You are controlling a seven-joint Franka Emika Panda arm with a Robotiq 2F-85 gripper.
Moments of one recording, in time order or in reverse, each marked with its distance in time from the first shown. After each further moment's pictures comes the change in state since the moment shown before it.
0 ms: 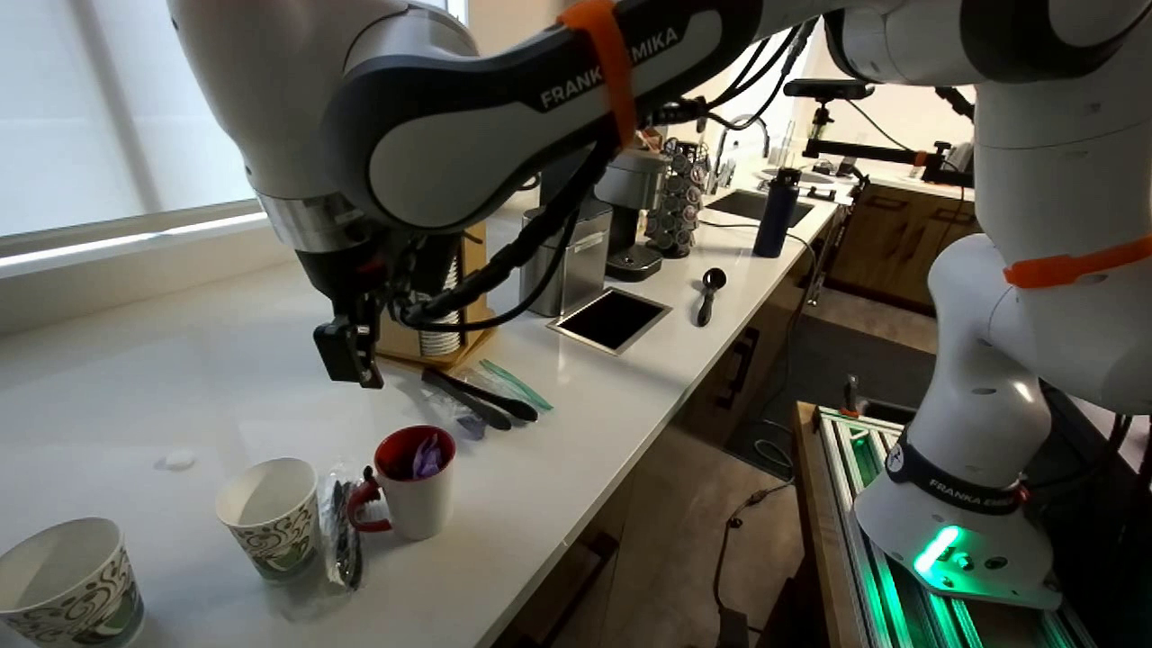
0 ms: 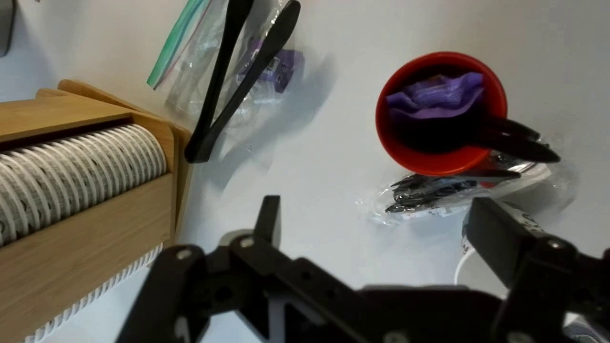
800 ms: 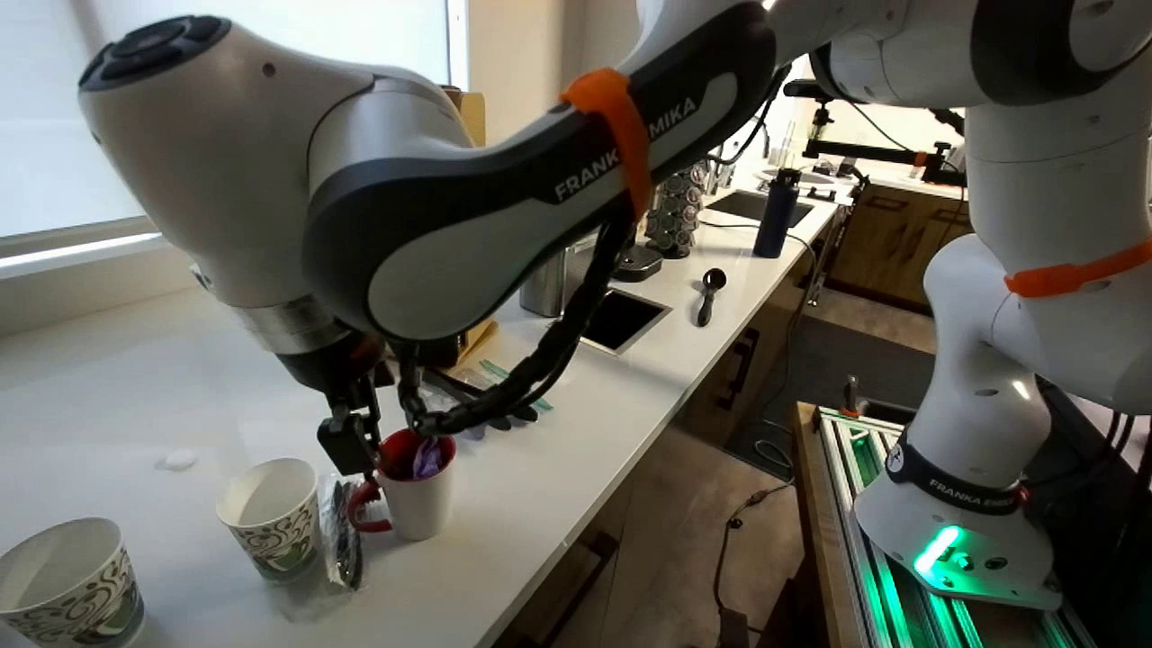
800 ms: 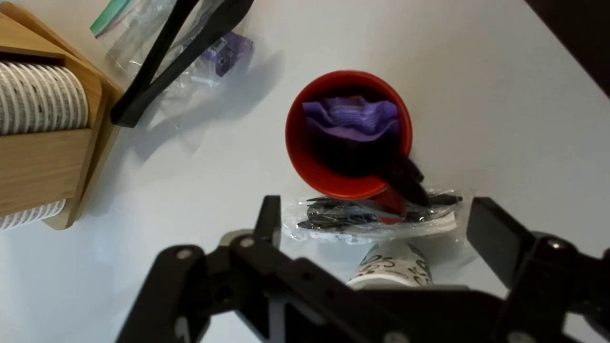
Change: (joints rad) arm 0.075 0.068 0.041 0.003 -0.044 -0.018 -0.138
